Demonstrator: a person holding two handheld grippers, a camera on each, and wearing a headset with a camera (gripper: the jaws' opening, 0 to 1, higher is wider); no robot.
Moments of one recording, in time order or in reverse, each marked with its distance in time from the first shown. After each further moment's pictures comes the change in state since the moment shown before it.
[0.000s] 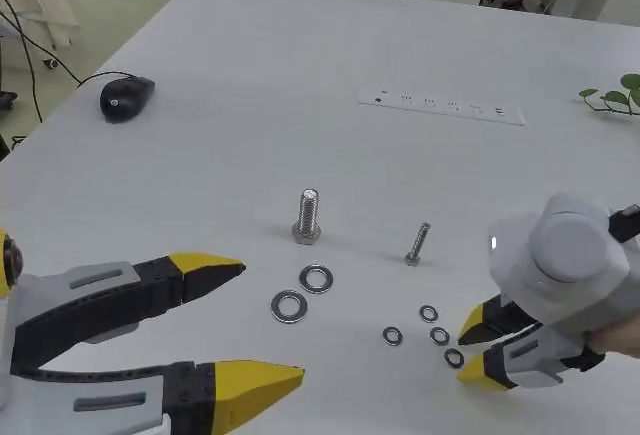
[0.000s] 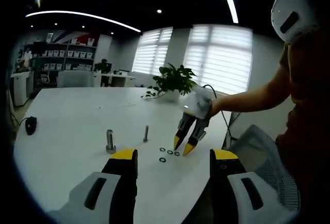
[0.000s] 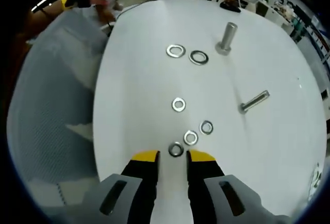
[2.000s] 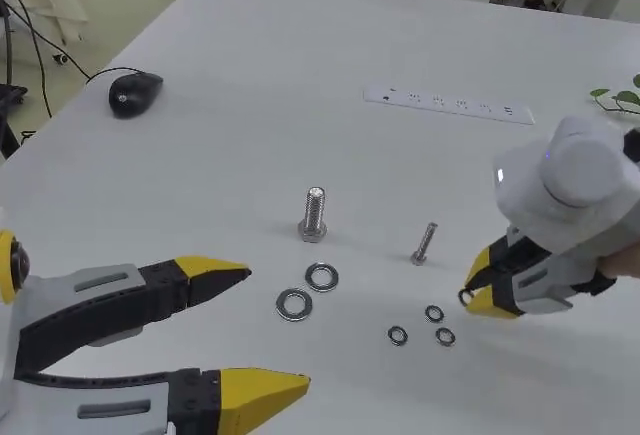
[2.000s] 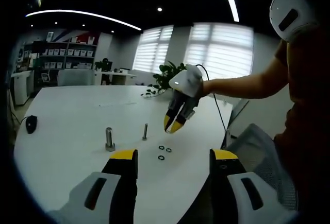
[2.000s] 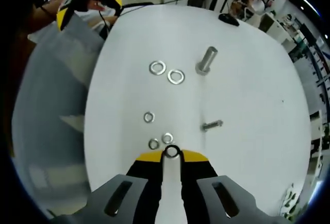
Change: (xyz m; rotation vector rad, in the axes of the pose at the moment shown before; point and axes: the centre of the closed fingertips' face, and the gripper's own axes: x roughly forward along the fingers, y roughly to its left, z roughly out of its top) left arm -0.001 -0.003 -0.006 -0.002 0.020 0.002; right arm -0.046 -0.052 0.035 -0.122 0.033 -0.085
